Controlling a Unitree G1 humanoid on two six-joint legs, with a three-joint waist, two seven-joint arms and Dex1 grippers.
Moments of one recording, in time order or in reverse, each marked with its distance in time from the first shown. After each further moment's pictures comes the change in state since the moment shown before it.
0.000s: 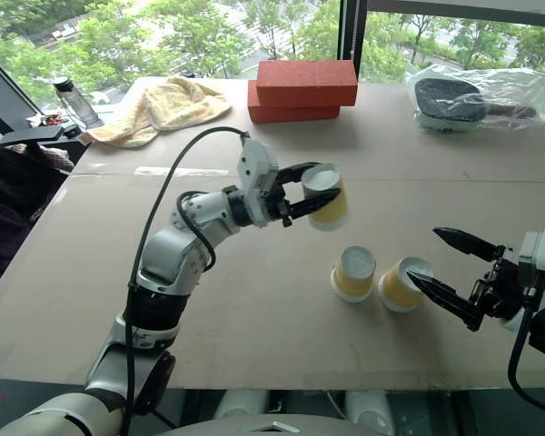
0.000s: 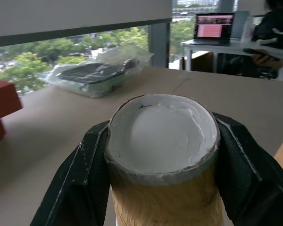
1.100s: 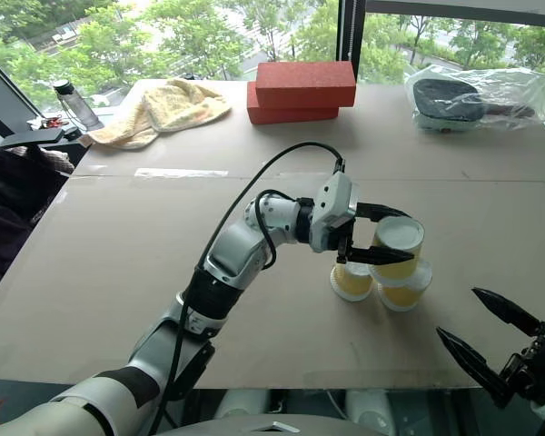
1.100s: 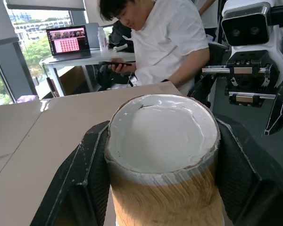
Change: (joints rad) left arm -0.080 -0.179 -0.167 0.216 0.100 -0.169 -0.237; right arm 0.410 0.213 -0.112 -0.059 -0.045 -0.195 0.046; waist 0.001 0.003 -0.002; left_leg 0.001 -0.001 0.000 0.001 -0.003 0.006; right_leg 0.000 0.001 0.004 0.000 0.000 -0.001
